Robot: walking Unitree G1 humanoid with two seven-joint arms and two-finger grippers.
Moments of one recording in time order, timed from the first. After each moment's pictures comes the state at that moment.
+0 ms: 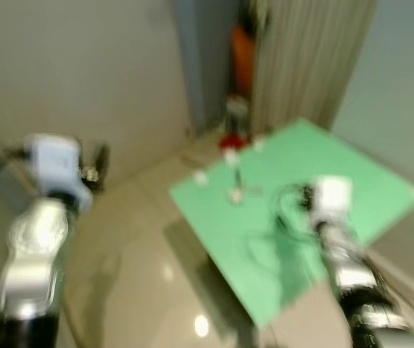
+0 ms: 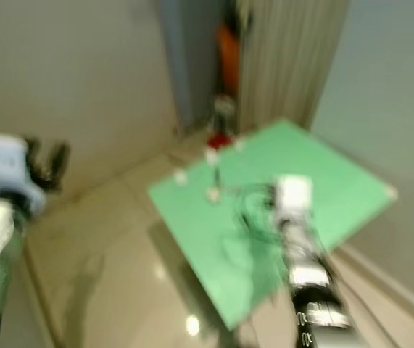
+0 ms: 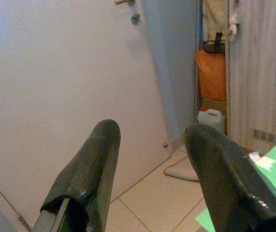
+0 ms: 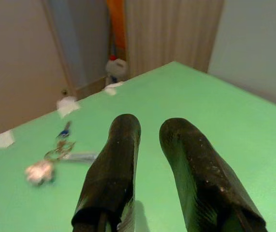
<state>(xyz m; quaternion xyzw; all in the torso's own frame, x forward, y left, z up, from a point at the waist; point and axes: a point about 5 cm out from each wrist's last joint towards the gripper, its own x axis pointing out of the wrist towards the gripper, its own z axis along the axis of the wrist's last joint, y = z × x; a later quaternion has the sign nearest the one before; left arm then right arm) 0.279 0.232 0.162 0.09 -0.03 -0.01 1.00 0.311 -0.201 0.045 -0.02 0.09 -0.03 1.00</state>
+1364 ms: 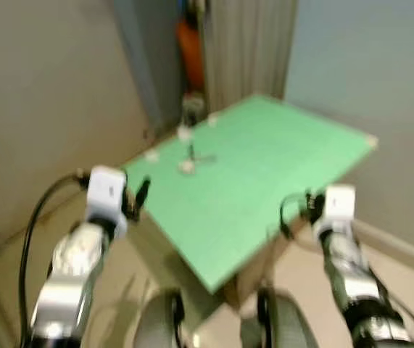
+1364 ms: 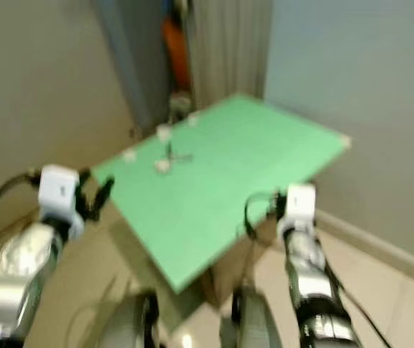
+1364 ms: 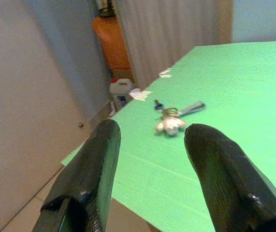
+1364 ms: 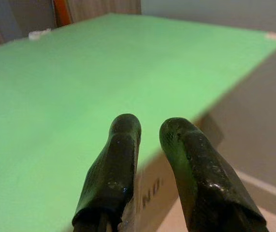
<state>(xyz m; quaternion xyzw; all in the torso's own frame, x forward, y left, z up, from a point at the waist) 0.266 0.189 0.116 0.08 0.05 -0.10 0.99 0.298 -0.199 0.034 -0.02 0.10 -0.02 0.99</state>
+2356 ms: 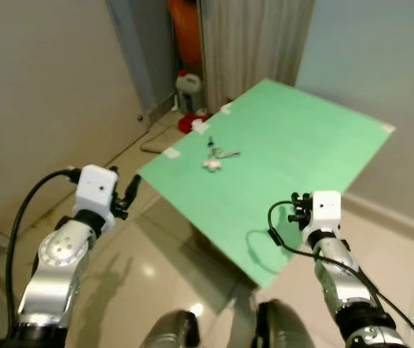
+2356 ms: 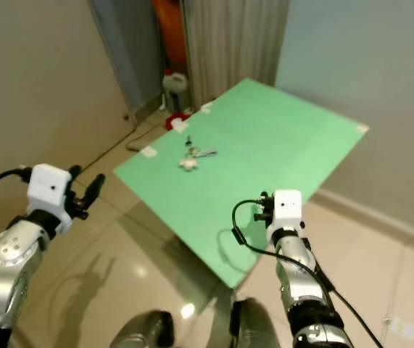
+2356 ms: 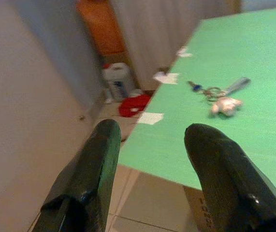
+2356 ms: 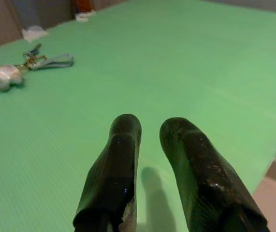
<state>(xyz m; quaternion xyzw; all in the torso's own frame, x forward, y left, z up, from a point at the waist) 0.277 0.201 0.120 0.13 0.04 -0.14 0.98 0.291 -0.191 0.030 -0.03 0.10 0.00 0.99</state>
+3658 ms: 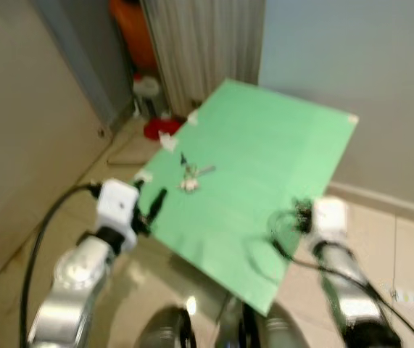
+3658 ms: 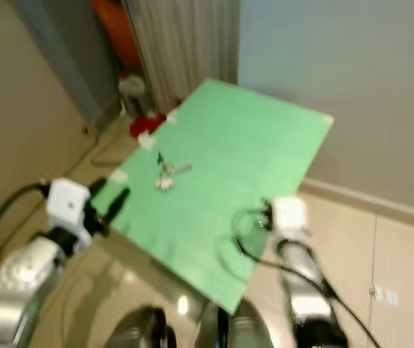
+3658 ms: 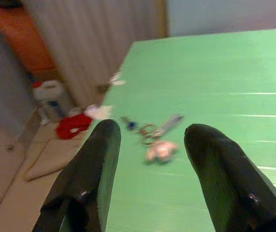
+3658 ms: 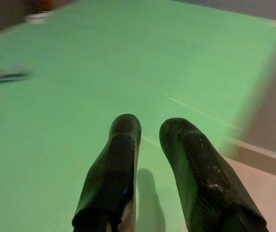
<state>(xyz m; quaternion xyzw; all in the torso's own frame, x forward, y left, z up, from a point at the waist) 0.248 0.174 0.120 0.09 0.02 -0.17 0.98 0.281 -0.175 0.037 -0.05 0.08 0.04 0.99</state>
